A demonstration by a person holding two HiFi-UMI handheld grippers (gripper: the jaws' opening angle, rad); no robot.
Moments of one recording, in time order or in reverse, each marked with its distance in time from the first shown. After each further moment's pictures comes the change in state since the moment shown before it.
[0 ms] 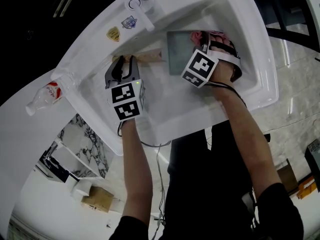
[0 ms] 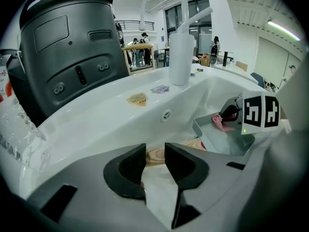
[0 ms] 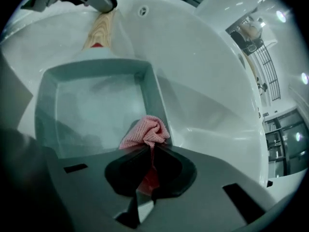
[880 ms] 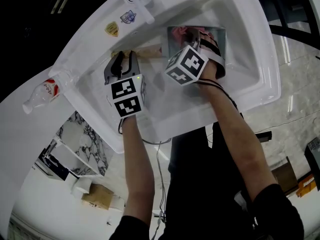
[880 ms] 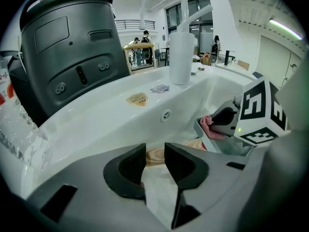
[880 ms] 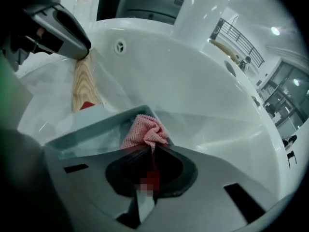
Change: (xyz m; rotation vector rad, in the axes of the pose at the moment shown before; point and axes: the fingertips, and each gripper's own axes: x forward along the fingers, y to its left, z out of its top) left arm 0.001 -0.001 0.000 -0.008 0.009 0.019; right arm -0.010 0.014 0.061 0.352 -0.189 0.059
